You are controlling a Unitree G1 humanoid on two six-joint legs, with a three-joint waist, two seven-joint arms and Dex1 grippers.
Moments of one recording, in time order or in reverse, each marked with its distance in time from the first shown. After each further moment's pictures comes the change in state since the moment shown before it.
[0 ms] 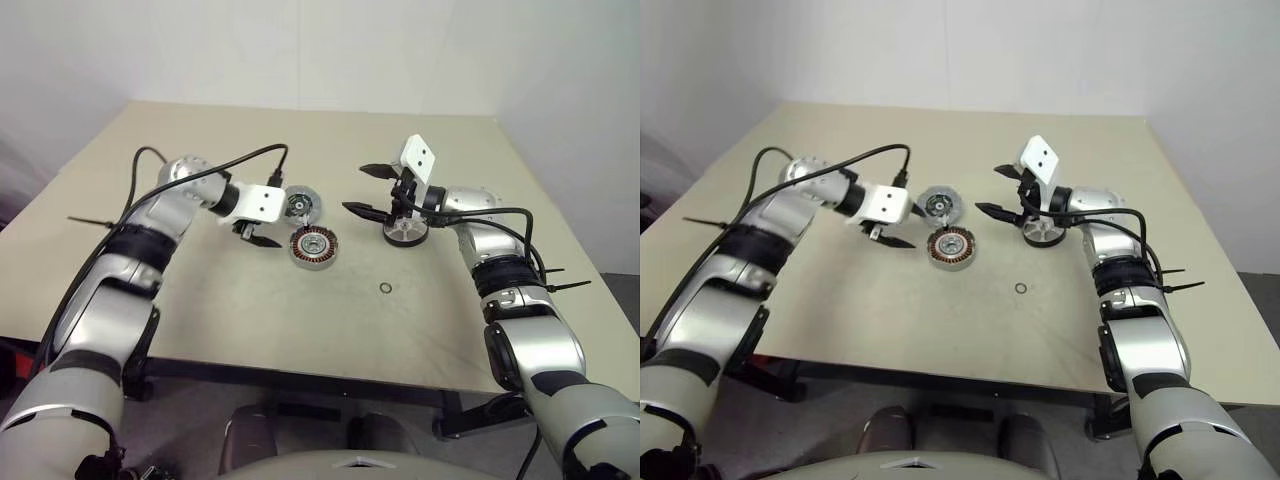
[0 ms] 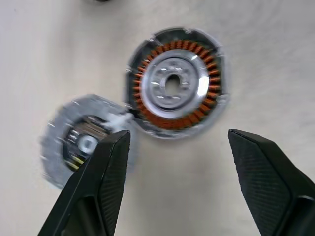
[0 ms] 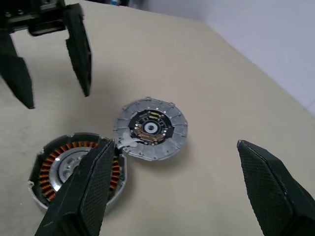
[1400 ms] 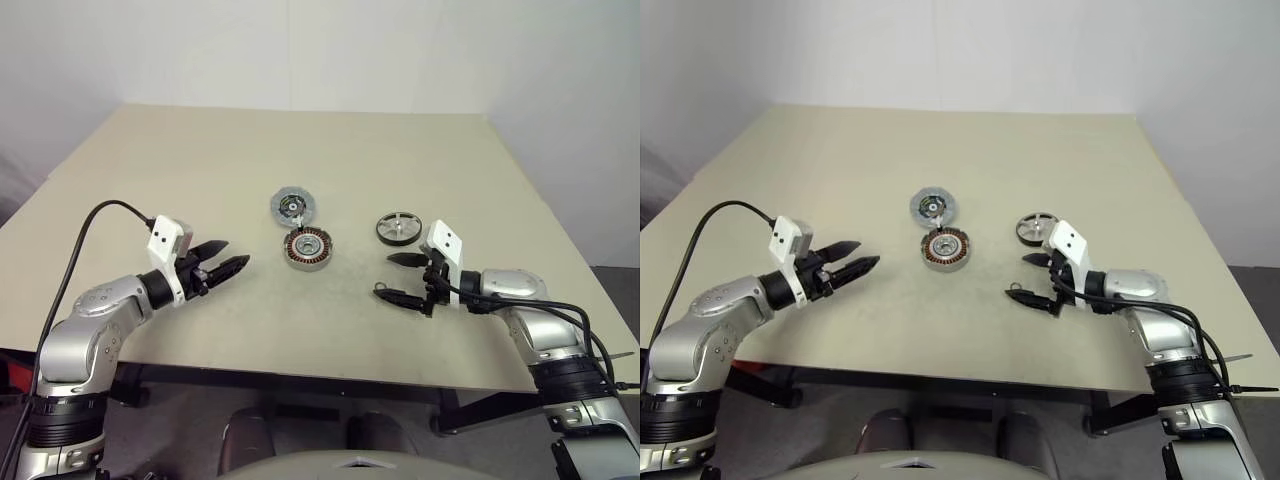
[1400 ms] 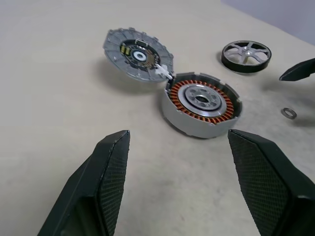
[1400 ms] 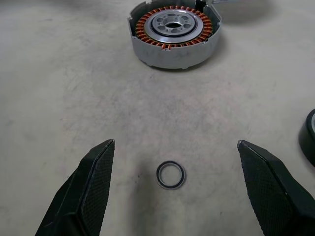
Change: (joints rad) left arm 0.787 -0.057 0.549 -0.805 -0.639 0.848 0.615; right arm 0.570 -0.201 0.030 -0.620 0.103 0.403 -0.008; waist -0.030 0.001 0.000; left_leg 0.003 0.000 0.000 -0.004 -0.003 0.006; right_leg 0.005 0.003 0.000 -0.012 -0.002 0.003
